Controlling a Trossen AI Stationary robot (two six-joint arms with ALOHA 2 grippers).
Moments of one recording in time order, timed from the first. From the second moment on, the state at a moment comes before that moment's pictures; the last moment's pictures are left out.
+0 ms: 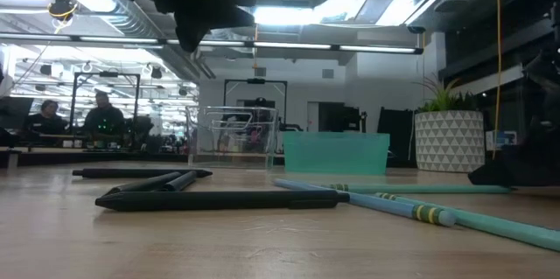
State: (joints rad) left arm -0.28 1.33 0.66 0.34 -0.28 -0.41; right arm 0.88 1.89 0.59 -0.16 1.13 1.60
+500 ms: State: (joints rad) left arm -0.28 1.33 0.66 0.36 -0.27 -0.41; right arm 0.88 1.96 0.58 -0.16 1.22 1.72
